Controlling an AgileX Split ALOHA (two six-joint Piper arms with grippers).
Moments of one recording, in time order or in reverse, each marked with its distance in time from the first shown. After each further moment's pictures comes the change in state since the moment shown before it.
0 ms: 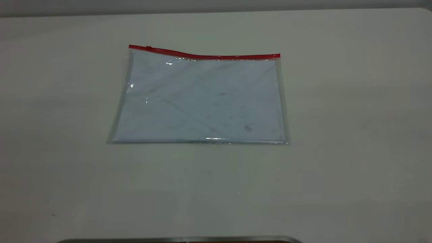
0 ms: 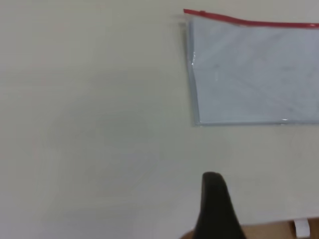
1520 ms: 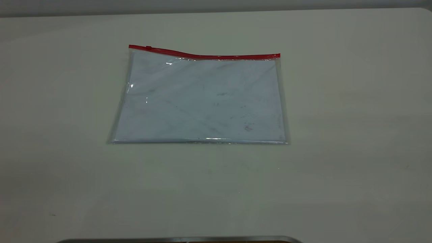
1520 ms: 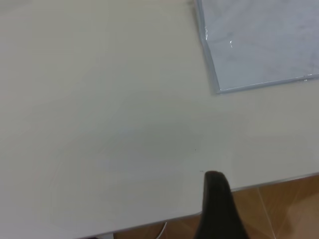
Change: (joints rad) left arm 0.000 -0.384 0.023 0.048 0.305 0.123; right arm 0.000 -0.384 0.016 -0.196 0.351 0.192
